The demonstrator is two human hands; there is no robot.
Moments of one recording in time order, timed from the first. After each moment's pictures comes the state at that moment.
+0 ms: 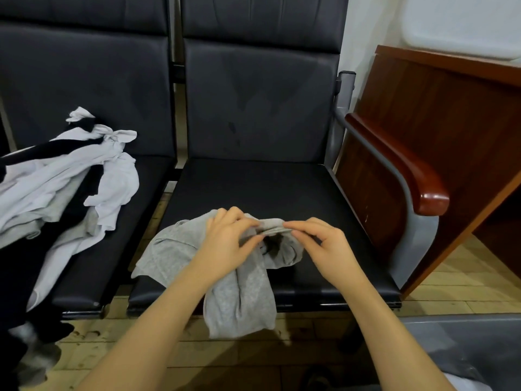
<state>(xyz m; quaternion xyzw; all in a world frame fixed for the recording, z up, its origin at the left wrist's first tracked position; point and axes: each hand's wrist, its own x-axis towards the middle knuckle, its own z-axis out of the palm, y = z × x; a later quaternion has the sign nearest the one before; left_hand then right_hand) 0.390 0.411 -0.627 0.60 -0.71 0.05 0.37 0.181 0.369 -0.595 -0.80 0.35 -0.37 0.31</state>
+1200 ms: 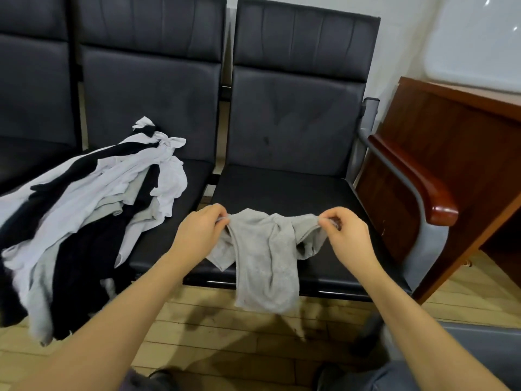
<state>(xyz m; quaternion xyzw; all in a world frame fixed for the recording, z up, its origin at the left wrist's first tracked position) 0.468 0.500 -0.595 0.71 -0.60 0.05 0.36 0.203 0.411 -0.554 -0.77 0.48 -0.36 0.22</state>
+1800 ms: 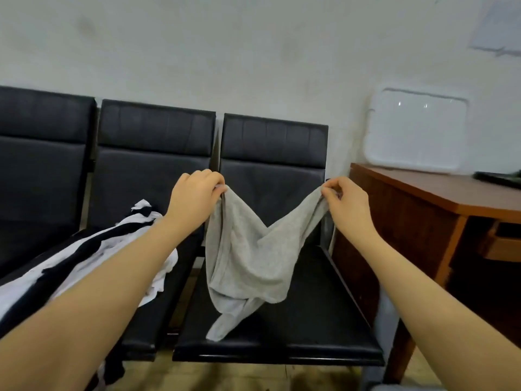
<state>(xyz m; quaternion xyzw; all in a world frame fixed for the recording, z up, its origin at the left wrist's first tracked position) 0.470 0.493 -0.377 0.61 -0.62 0.33 0.37 0.194 0.419 -0.357 -0.75 0.40 -0.52 0.11</state>
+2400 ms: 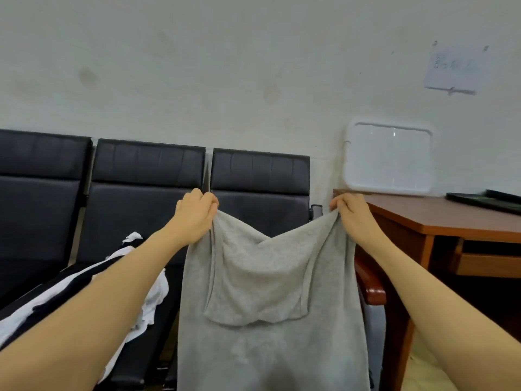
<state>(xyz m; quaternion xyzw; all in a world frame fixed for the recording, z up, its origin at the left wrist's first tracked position) 0.454 0.495 -0.339 0.70 -0.62 0.17 0.32 0.135 0.409 -0.319 -0.75 0.45 -0.47 0.11</state>
